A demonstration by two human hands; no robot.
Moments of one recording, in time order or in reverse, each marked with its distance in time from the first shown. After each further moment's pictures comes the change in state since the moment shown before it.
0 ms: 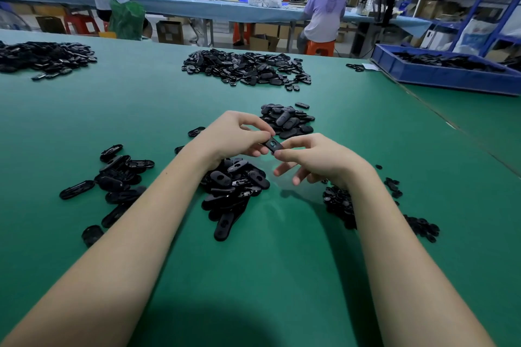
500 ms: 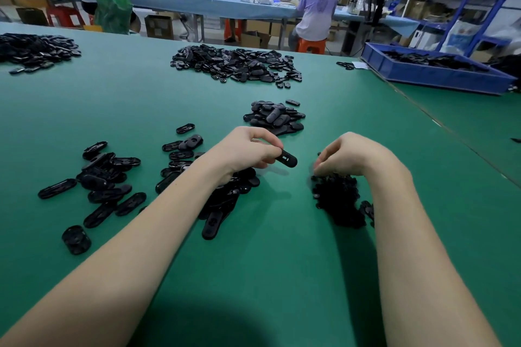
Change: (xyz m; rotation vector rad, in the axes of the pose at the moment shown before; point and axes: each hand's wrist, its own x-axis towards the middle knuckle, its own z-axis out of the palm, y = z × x) left_hand 0.002 -0.009 0.041 -0.103 -0.045 -0.066; right_hand -0.017 0.022 -0.048 -0.529 0.279 0.274
